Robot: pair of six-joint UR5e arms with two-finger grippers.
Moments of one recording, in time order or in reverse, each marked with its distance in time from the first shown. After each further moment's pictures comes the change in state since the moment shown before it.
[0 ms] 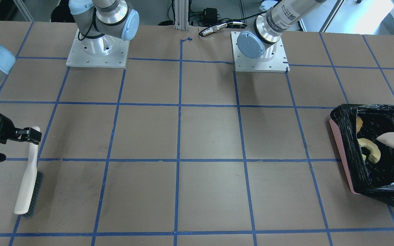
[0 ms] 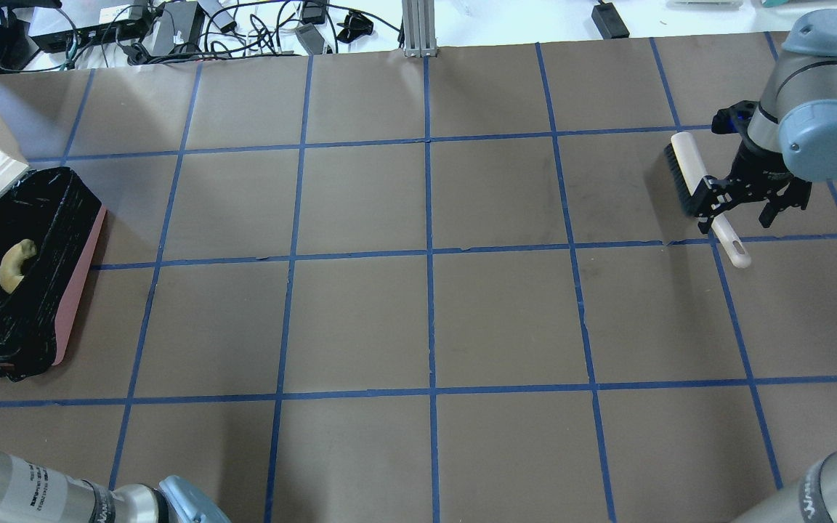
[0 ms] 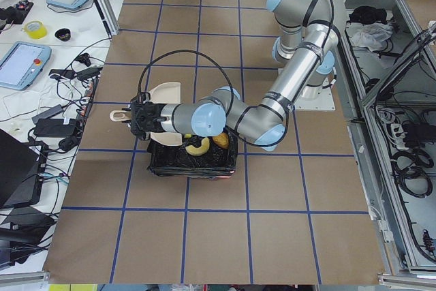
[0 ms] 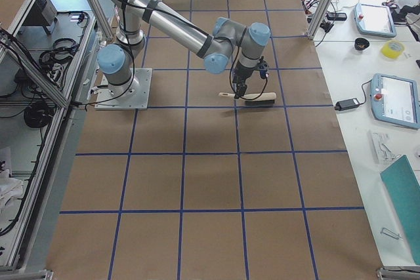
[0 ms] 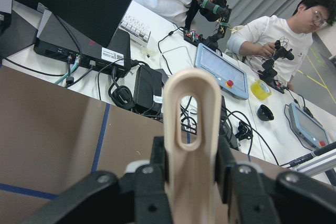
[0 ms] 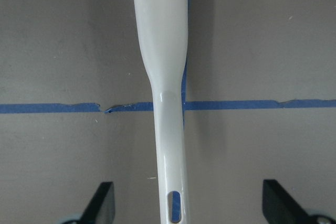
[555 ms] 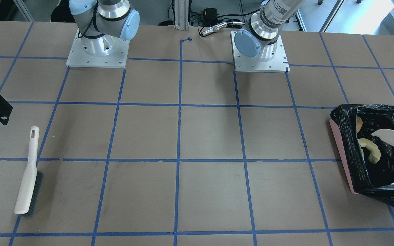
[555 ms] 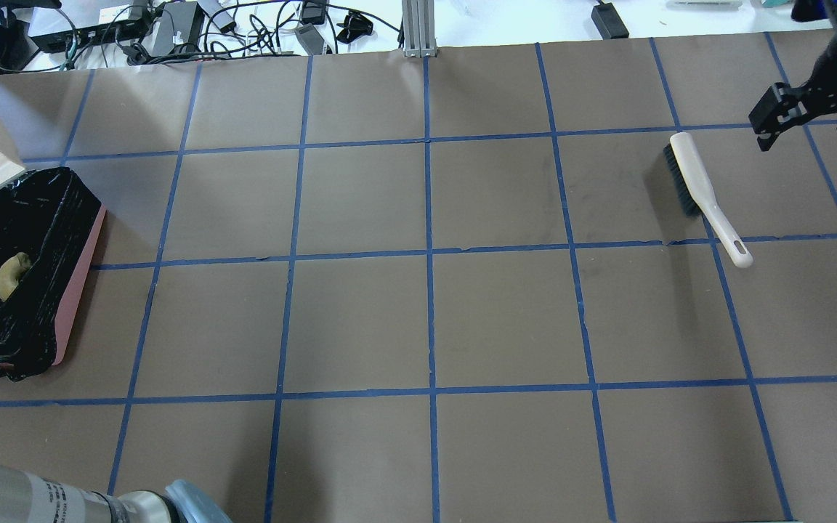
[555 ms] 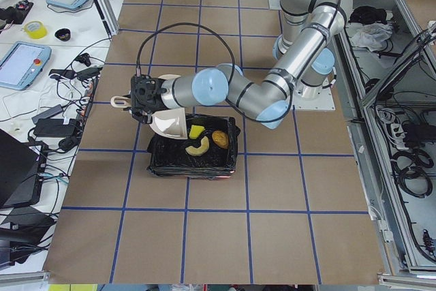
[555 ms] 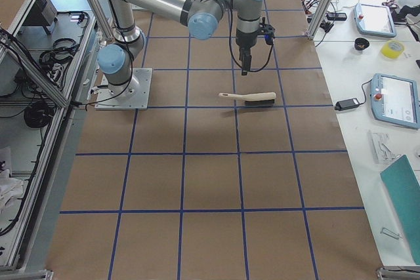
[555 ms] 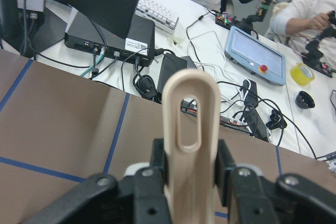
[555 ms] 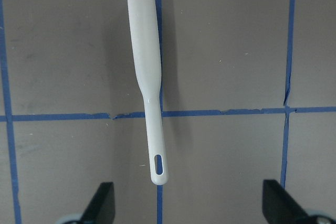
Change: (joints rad) left arm -0.141 0.125 -0.005 -0.013 0.348 -0.147; right arm 0.003 -0.171 -0.147 0.142 0.025 -0.003
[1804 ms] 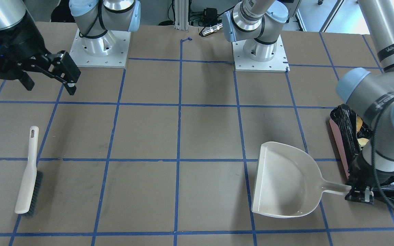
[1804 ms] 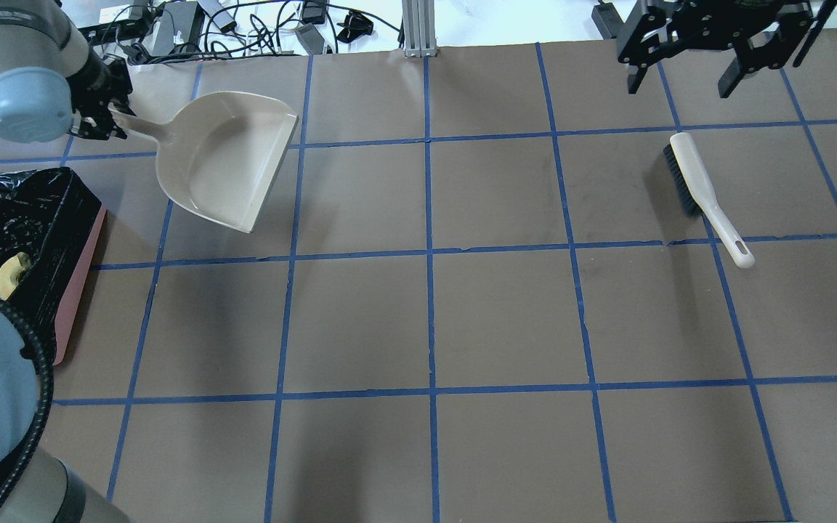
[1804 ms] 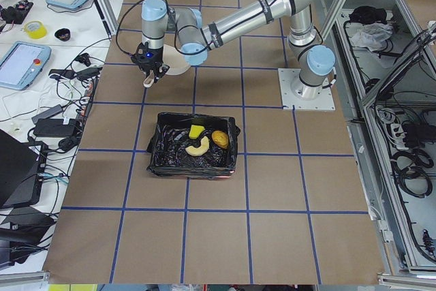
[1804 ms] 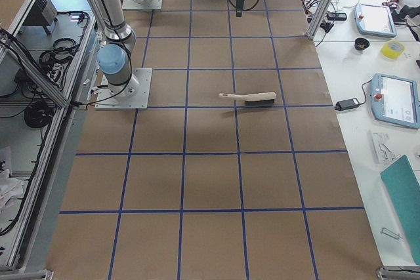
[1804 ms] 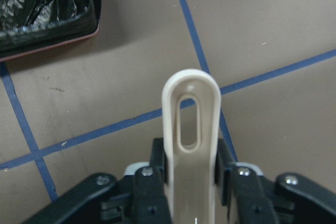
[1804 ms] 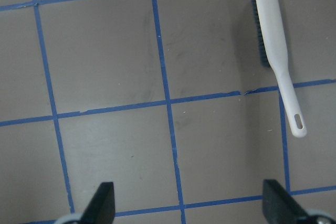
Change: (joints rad) left arm -0.566 -0.144 -0.083 -0.134 0.823 -1.292; right arm 0.320 -0.038 -0.199 0.271 0.131 0.457
